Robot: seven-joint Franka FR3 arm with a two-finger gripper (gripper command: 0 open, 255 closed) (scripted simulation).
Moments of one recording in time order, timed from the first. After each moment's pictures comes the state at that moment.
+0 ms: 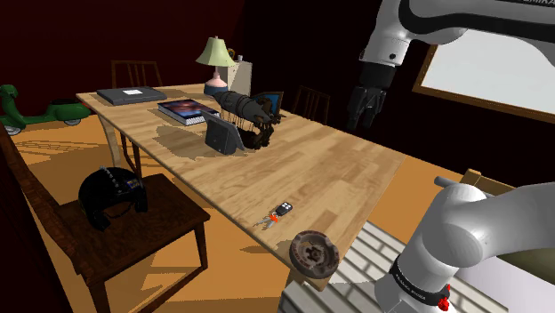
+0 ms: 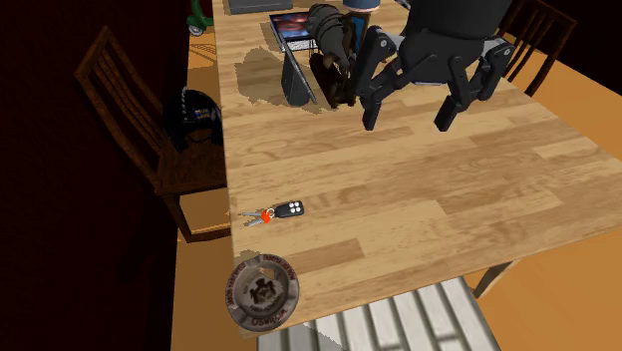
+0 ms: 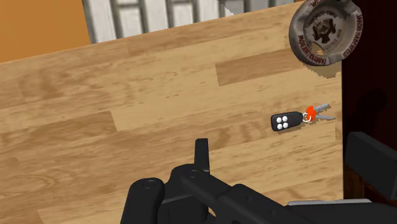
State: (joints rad) arm 0.02 -0.82 -0.07 -2.32 0.06 1.48 0.01
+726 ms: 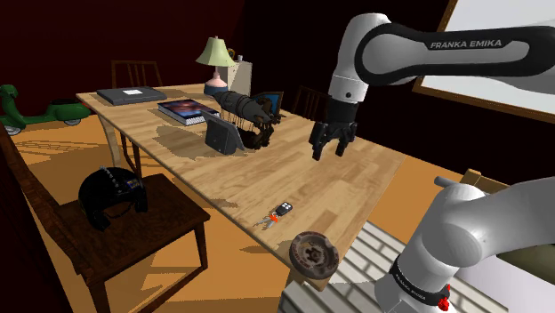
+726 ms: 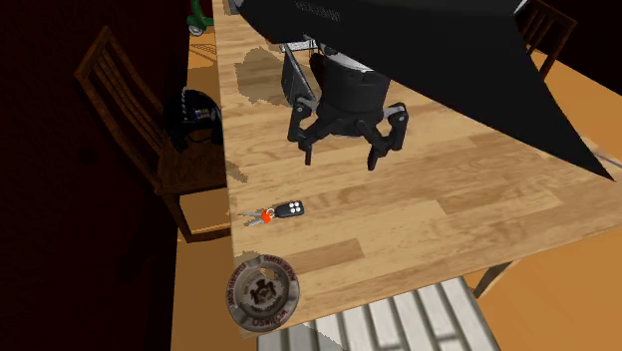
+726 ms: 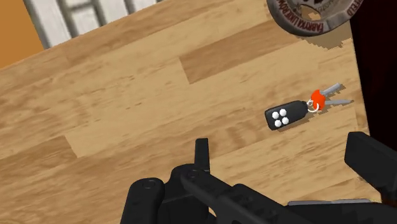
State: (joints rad) arm 0.01 -0.76 0.11 -2.52 0.15 1.75 0.27
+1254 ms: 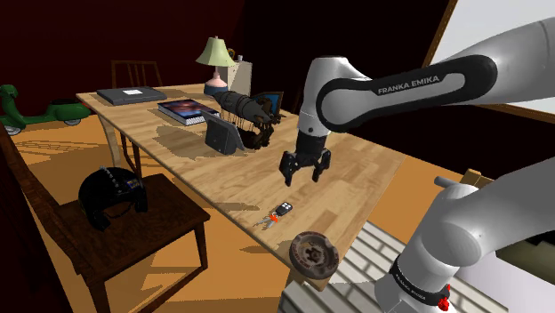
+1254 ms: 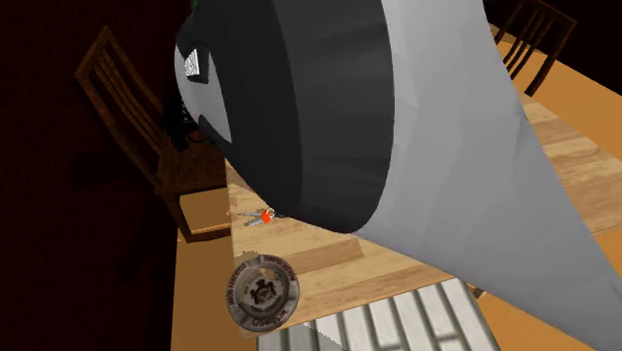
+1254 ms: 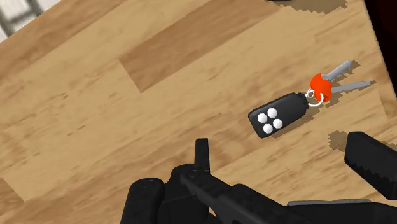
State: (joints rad) arm 0.00 -0.57 0.28 -2.60 0.20 2.03 0.51
